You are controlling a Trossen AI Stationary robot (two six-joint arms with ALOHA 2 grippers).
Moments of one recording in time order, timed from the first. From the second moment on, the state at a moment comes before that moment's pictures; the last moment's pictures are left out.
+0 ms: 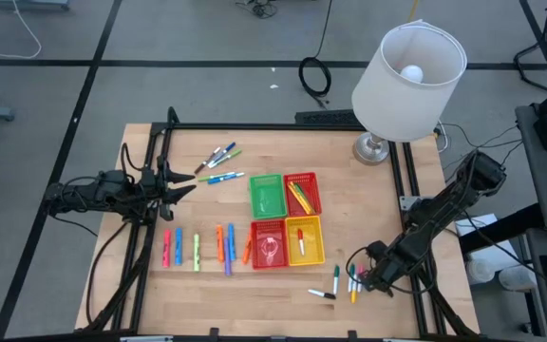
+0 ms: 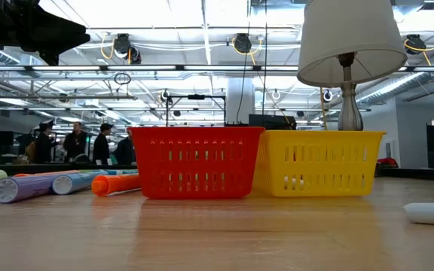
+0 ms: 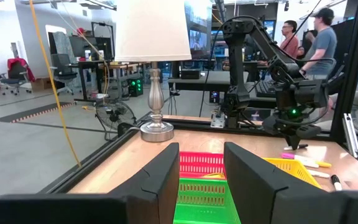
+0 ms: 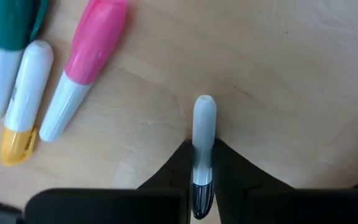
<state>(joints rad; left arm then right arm) -0.07 0.02 0.23 -0.13 -0.27 0.02 0.82 1.41 0.57 -0.53 -0.21 1.95</state>
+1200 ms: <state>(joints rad) -0.07 0.01 0.23 -0.13 -0.27 0.02 0.79 1.11 0.57 -0.50 0.97 1.07</state>
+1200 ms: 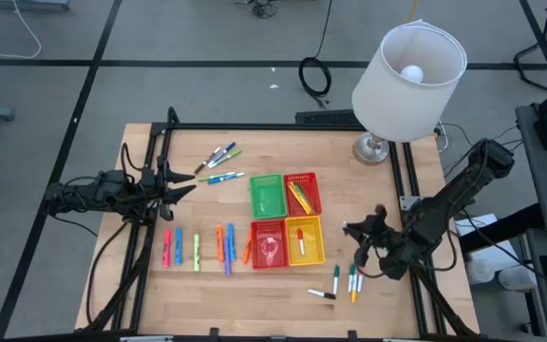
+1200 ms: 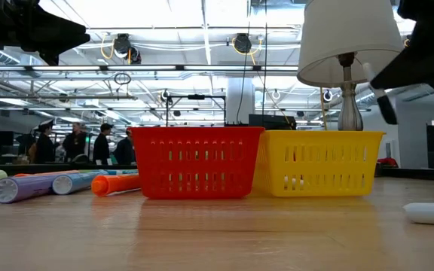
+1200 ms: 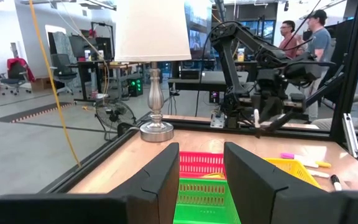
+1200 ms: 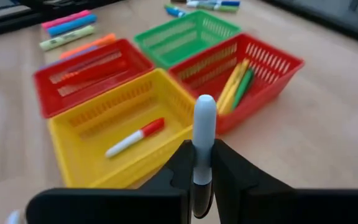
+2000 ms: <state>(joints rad) -0.07 0.01 0.23 -0.13 -0.27 0.02 0.50 0.75 0.34 0.13 0.59 0.04</state>
